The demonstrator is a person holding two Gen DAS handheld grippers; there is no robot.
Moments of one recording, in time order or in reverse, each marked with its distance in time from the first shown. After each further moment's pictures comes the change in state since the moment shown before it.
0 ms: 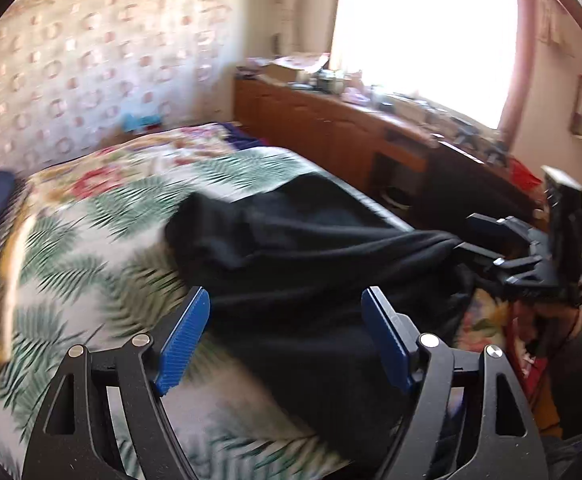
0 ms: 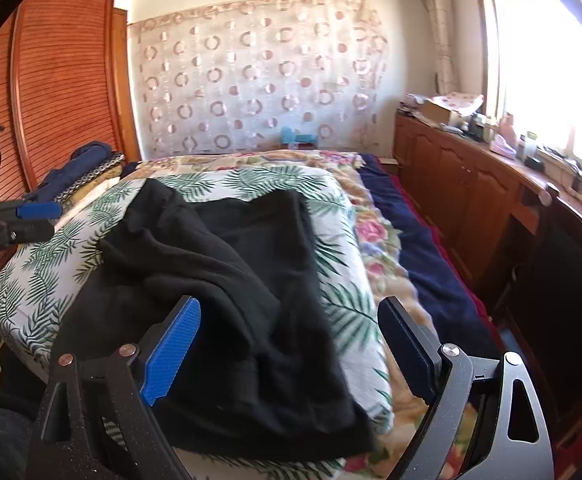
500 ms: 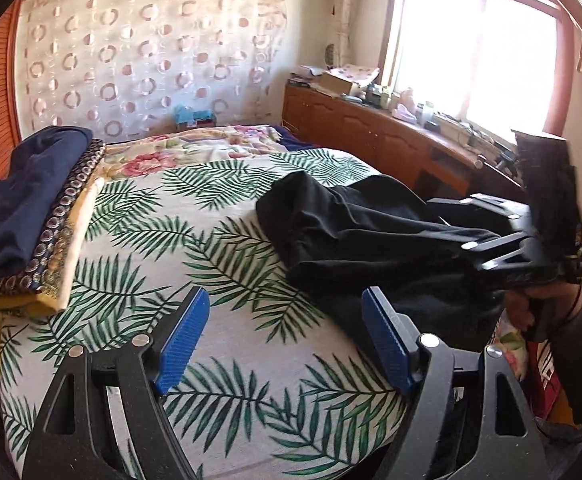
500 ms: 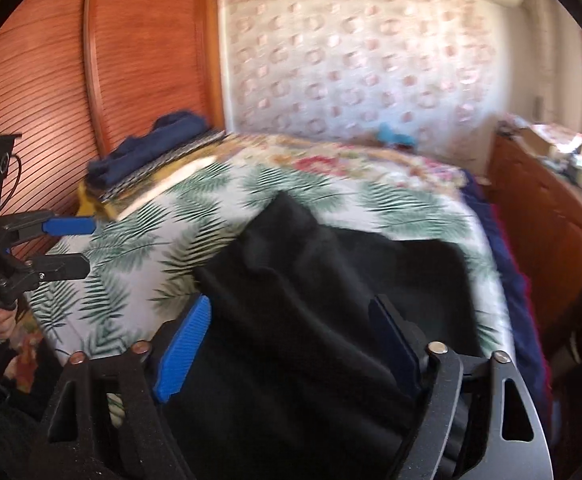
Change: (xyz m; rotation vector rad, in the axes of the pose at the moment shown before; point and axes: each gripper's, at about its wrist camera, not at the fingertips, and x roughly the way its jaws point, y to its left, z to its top) left arm -0.032 0.058 -0.032 -0.108 -0.043 0.109; right arm 0.082 0.097 0.057 -0.192 0.082 0.284
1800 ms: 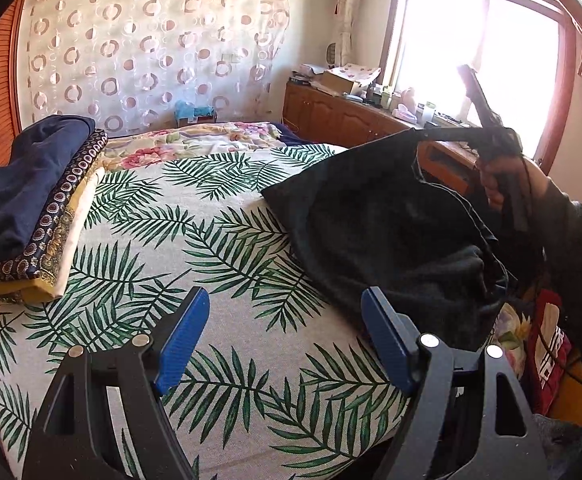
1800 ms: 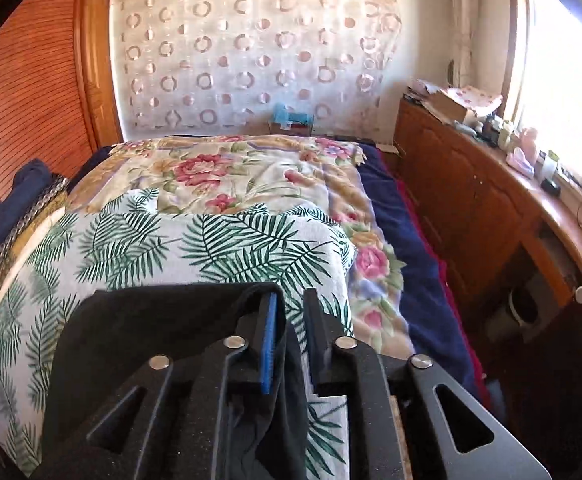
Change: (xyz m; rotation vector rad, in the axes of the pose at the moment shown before) left arm 0.006 0.005 -0.010 -0.011 0.012 -0.013; right arm 0.025 -0.184 0.070 0.168 0.058 -0.345
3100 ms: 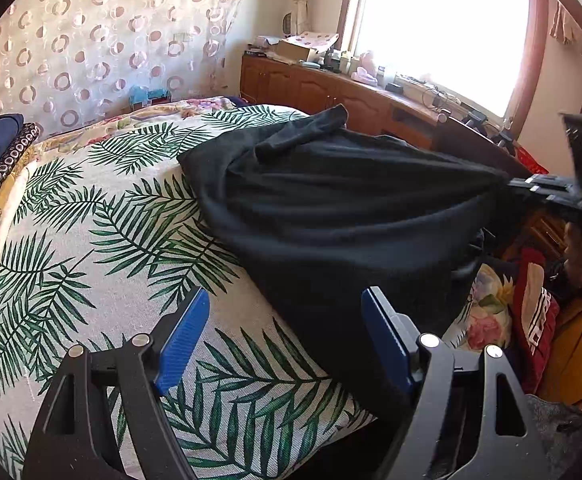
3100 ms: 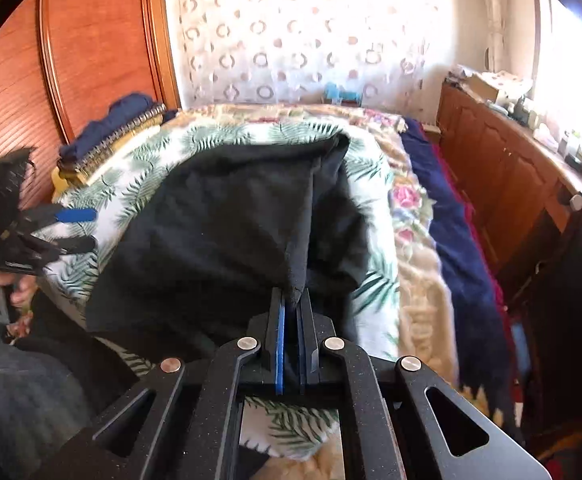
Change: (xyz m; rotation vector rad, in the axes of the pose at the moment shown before) left arm 0.036 -0.063 -0.018 0.096 0.100 -0.106; right arm -0.153 -0.009 -0.151 -0.052 0.036 0.176
